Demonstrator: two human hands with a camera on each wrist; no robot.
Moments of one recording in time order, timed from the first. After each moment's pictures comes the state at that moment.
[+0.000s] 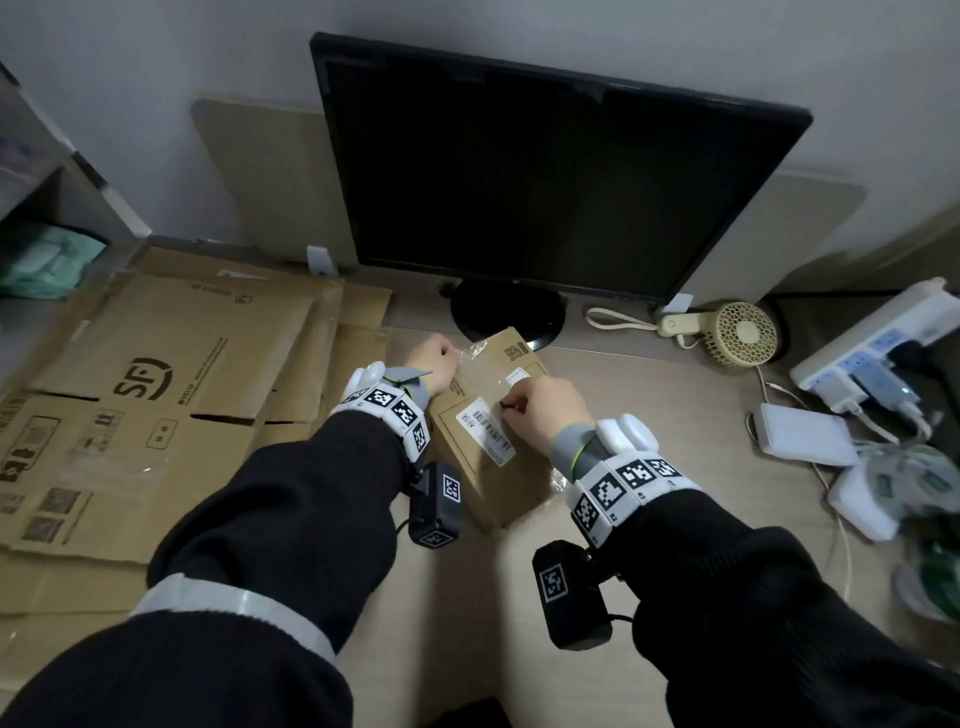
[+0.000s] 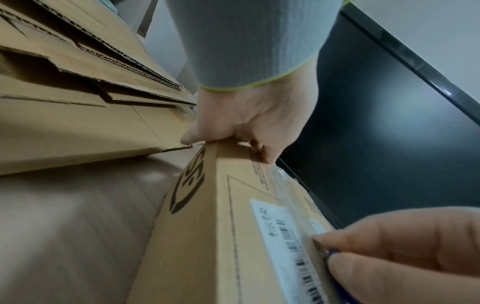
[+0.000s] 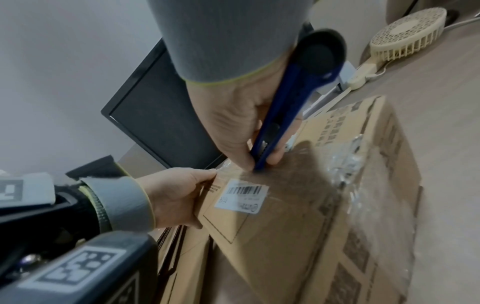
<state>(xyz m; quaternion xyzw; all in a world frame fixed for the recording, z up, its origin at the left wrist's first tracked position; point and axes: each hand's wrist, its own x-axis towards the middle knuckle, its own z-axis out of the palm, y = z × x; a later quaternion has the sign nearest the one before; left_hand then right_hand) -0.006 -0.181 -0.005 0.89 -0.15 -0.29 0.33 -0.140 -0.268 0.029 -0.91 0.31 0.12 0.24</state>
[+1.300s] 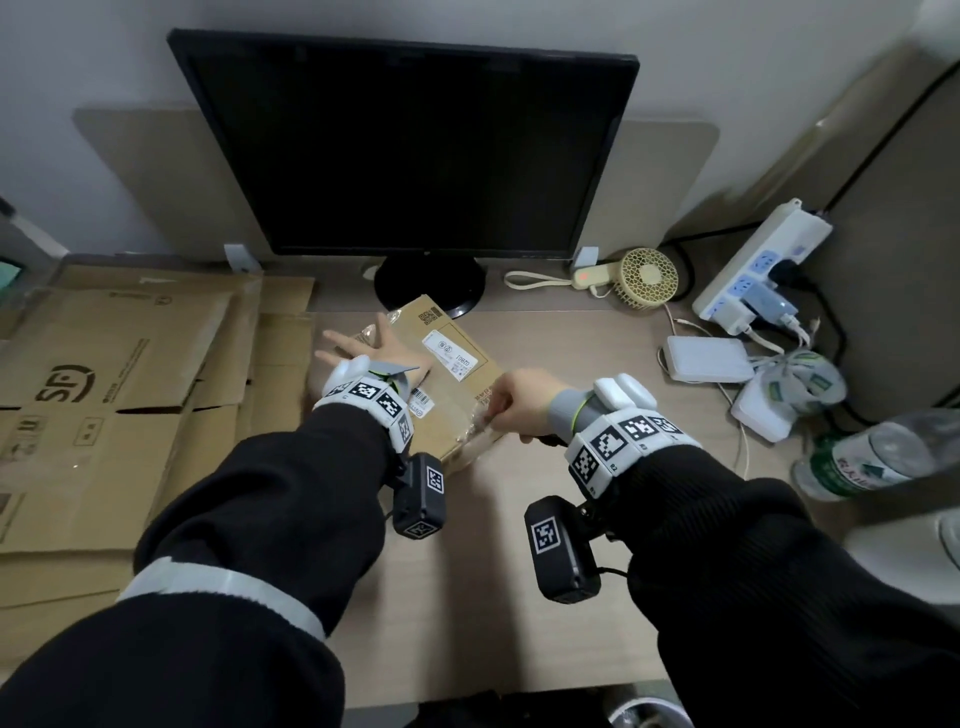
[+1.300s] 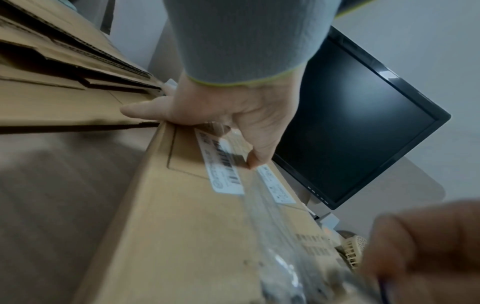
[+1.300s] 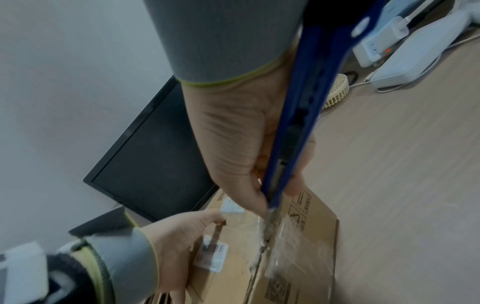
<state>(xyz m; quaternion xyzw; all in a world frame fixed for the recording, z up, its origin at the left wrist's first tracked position) -0.089 -0.207 0.005 0.96 -0.09 -0.25 0.12 -0.239 -0.295 0.059 -0.88 0.28 0.22 0.31</state>
